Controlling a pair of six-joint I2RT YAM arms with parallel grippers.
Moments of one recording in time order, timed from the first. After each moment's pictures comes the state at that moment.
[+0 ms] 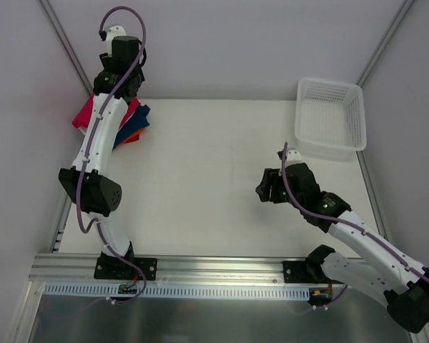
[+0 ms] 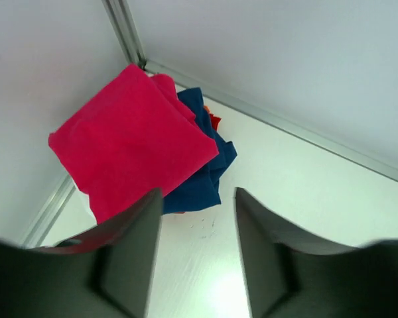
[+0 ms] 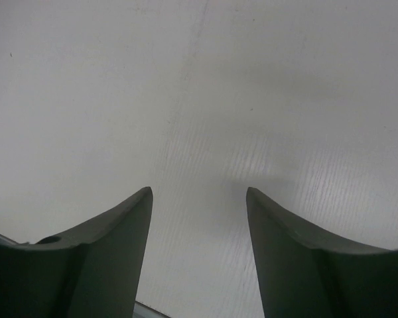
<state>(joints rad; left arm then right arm) -0.18 1.87 2.15 -0.76 -0.57 -0.27 0.68 0.87 0.71 -0.47 0.15 0.47</state>
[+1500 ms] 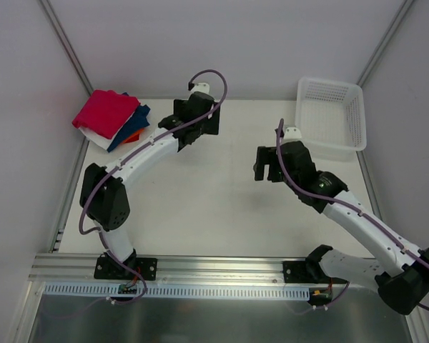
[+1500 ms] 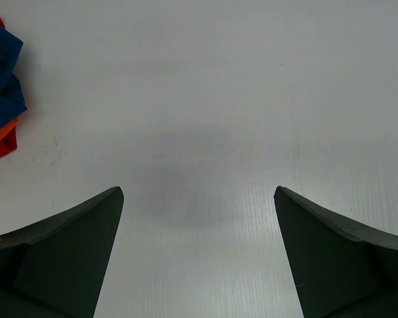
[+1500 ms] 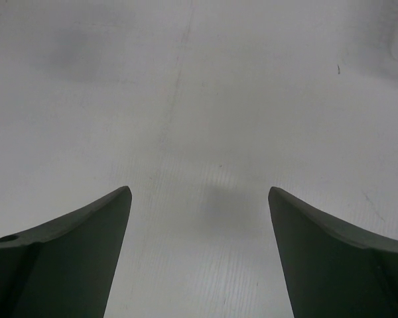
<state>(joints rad) -0.62 1.78 1.60 -0.47 -0.48 -0.29 0.68 1.04 0.97 -0.54 0.30 0.39</state>
